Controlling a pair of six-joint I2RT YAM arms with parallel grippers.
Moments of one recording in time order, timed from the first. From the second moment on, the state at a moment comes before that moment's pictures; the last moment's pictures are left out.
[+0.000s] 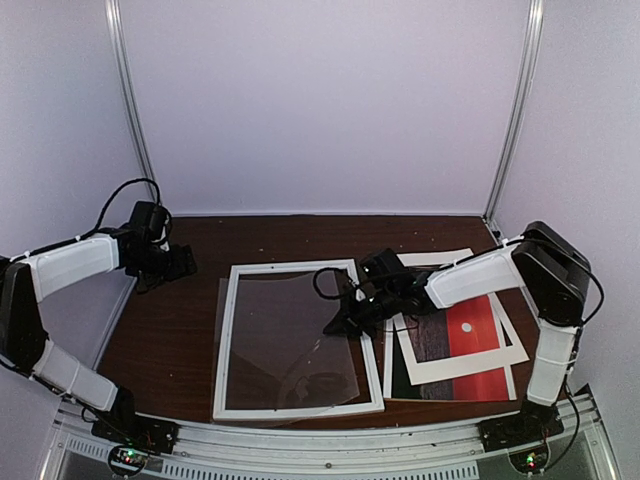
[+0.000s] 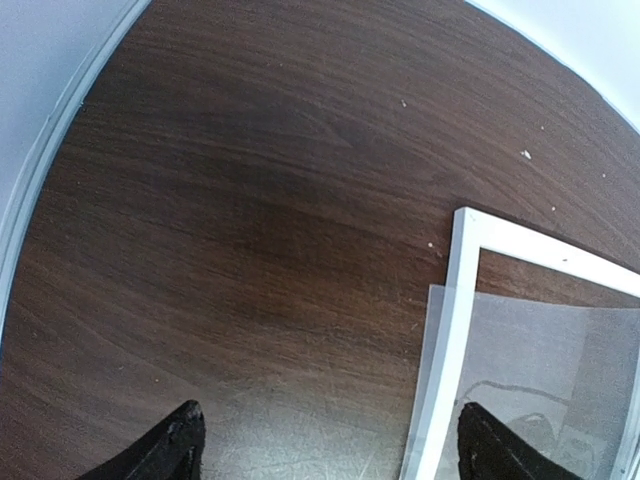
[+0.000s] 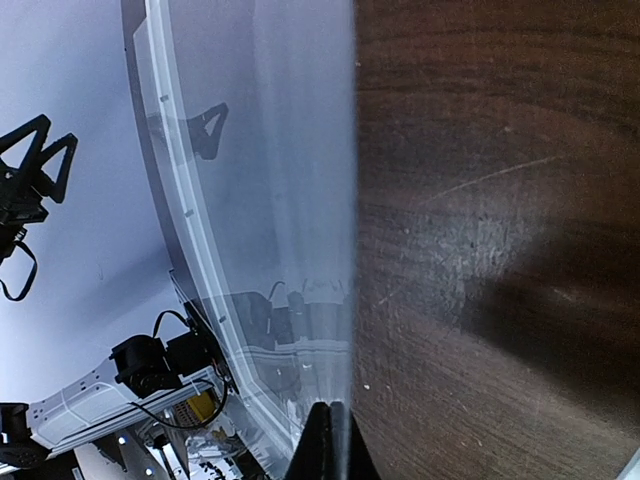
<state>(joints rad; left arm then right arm) -0.19 1.40 0.95 -0.49 -0.08 -0.51 0.80 1.91 1.05 0.07 -0.58 1.17</state>
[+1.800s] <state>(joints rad) -0.29 1.50 0.91 -0.43 0.02 -0.51 0.79 1.85 1.19 -0.22 -0.41 0.93</state>
